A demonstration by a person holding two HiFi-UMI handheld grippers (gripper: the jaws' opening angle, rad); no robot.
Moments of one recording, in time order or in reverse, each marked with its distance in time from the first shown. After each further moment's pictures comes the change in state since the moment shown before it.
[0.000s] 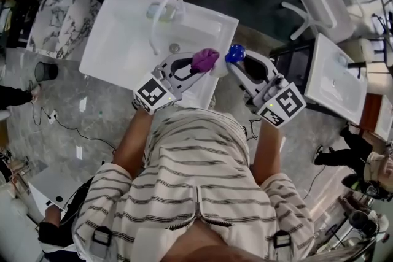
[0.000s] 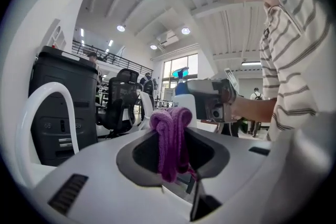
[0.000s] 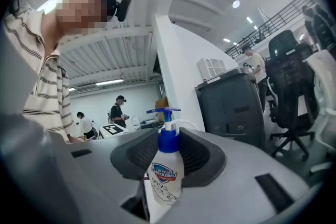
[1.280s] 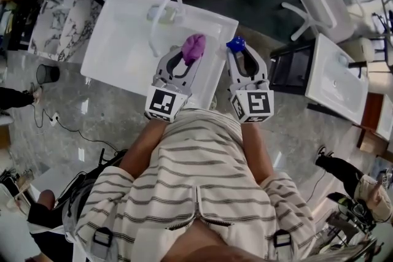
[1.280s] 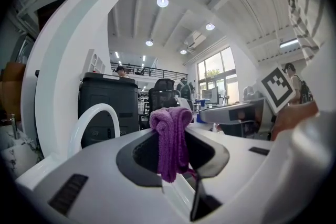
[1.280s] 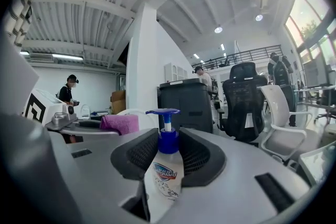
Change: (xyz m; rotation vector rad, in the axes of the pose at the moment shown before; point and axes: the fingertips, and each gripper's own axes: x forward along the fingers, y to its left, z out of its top) left arm -0.016 0.043 0.016 0.028 -0.049 0.494; right arm 0.008 -0.054 -0.035 -0.121 0.004 -0.550
